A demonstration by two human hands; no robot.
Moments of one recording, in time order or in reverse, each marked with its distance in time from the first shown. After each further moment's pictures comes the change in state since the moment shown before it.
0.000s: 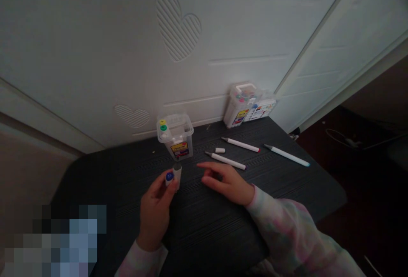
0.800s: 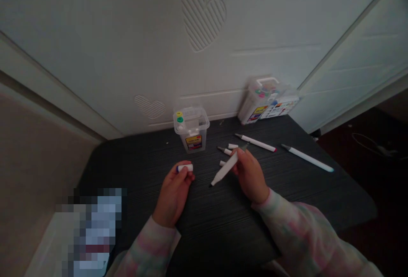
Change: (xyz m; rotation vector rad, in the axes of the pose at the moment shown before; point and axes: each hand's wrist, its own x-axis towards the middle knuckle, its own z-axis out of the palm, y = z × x) left_hand 0.006 0.006 0.010 -0.899 -0.083 -0.387; right_hand 0.005 0.016 0.016 0.739 0.573 0.210
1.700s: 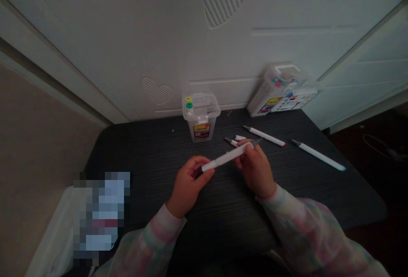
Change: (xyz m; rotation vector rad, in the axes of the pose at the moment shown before) left_hand -0.012 -0.009 0.003 0.510 -0.179 0.126; right_hand -0.006 0.000 0.004 0.050 -0.085 -0.086
